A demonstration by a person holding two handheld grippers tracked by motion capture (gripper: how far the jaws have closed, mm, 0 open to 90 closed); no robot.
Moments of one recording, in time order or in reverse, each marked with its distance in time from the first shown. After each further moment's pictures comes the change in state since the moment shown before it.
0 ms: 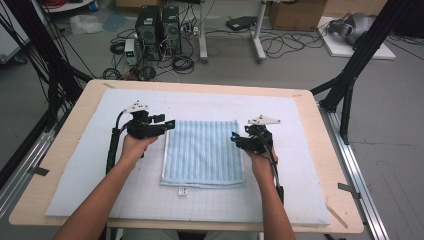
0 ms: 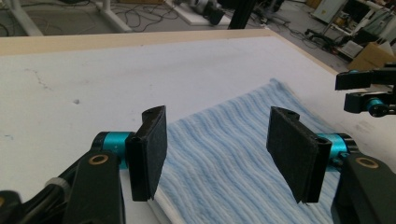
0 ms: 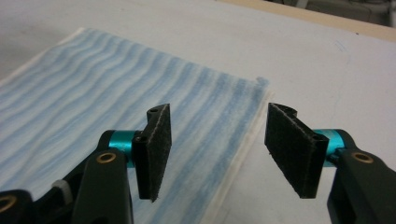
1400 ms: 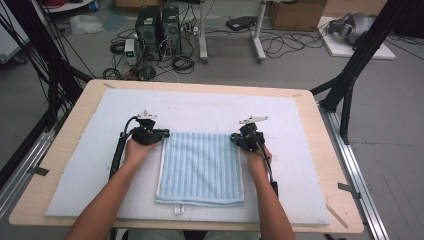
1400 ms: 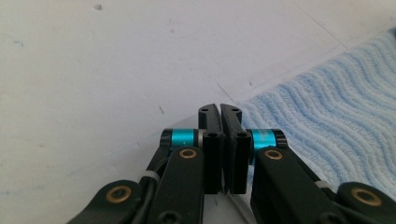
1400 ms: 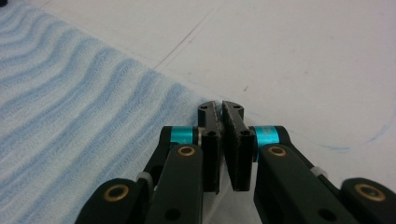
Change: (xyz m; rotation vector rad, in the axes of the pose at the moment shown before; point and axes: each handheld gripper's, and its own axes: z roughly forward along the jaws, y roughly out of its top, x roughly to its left) left arm 0.025 -0.029 0.034 0.201 0.168 0.019; right arm -0.011 -0.008 0.049 0.170 0.025 0.006
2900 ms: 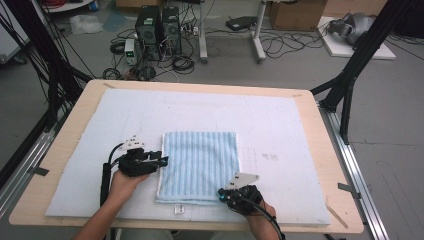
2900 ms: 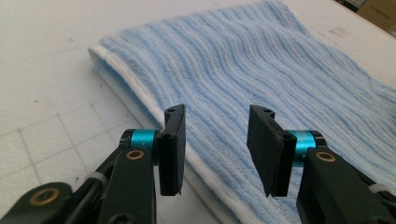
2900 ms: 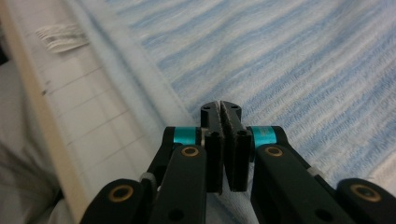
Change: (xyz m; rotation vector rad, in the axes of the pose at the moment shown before) left arm -0.053 -0.055 -0.080 -0.055 -0.162 0.002; right arm 0.123 -0.093 -0.099 0.080 0.230 -0.320
